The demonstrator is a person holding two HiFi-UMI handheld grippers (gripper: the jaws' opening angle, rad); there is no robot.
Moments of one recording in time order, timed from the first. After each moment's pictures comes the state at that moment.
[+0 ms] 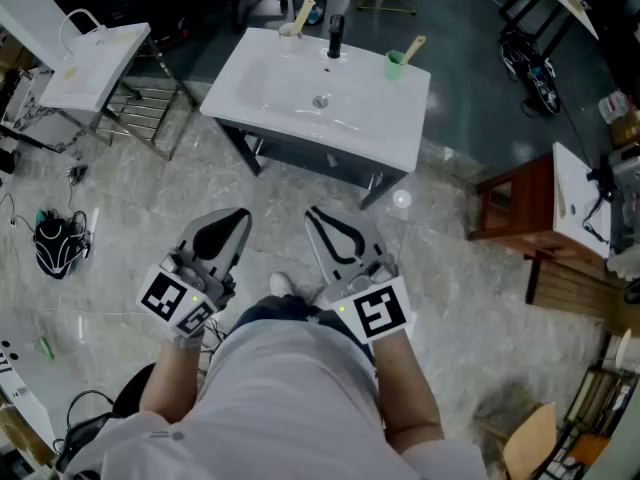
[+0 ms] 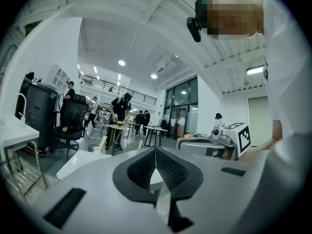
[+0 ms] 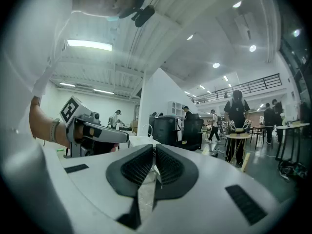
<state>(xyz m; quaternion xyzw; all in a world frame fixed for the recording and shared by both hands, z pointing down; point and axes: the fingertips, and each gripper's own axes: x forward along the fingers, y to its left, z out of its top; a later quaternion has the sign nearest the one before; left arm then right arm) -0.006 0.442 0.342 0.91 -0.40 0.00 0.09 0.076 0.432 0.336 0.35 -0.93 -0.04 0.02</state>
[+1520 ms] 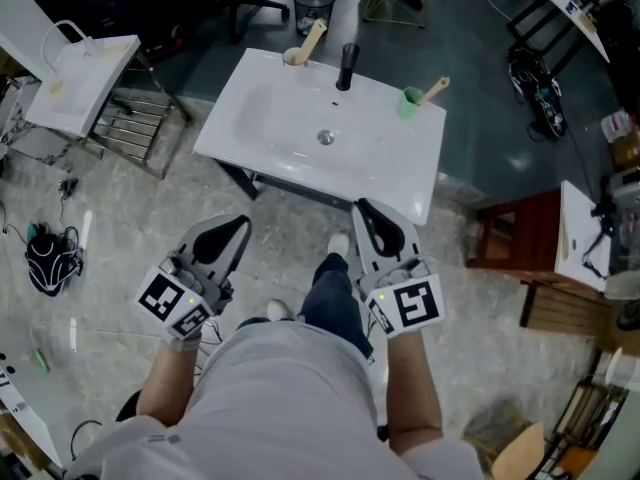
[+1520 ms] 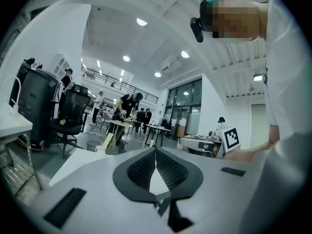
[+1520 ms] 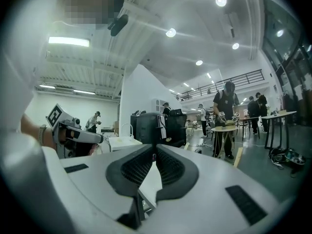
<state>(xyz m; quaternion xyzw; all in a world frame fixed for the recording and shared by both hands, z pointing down) -0.049 0.281 0.379 0.91 -0.39 -0.01 0.13 0.105 0.241 0.379 0.42 -0.91 0.01 0.03</state>
